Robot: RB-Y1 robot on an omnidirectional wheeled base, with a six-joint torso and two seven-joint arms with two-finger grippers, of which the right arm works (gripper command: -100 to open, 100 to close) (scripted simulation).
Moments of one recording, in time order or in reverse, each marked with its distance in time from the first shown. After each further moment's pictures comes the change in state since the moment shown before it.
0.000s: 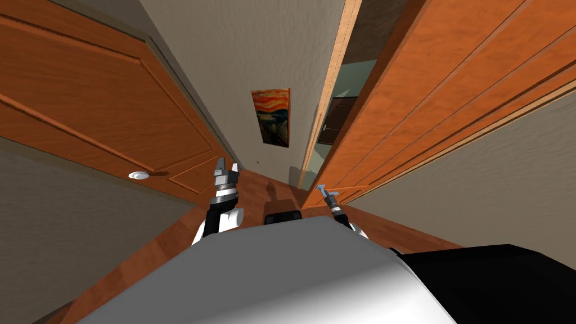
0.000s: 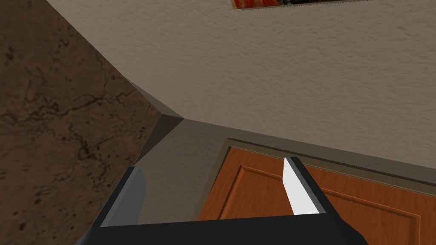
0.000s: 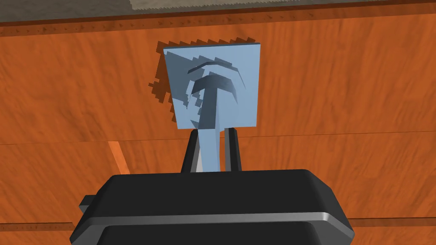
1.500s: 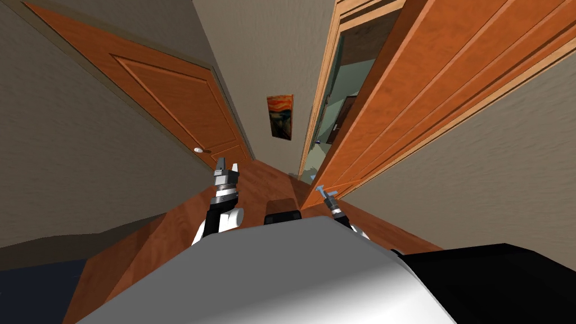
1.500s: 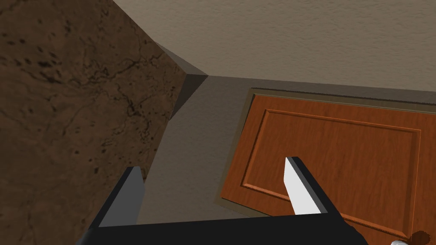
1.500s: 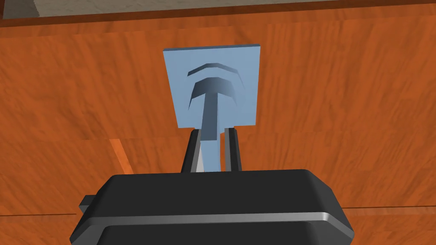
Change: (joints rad) arm 0.023 -0.023 0.065 -0.012 -0.016 -0.052 0.005
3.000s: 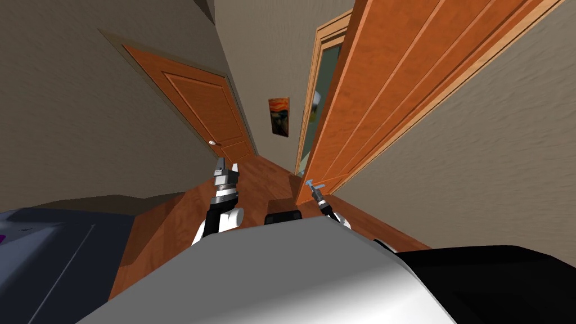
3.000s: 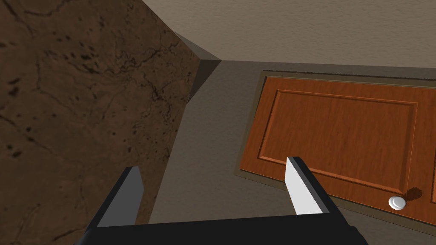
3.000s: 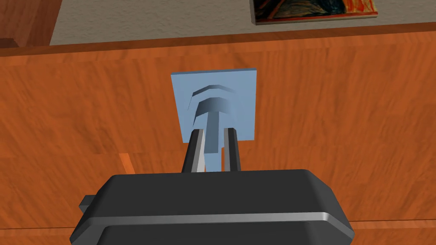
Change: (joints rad) arm -0.067 0.053 0.162 -0.183 -0.039 0.206 0.097
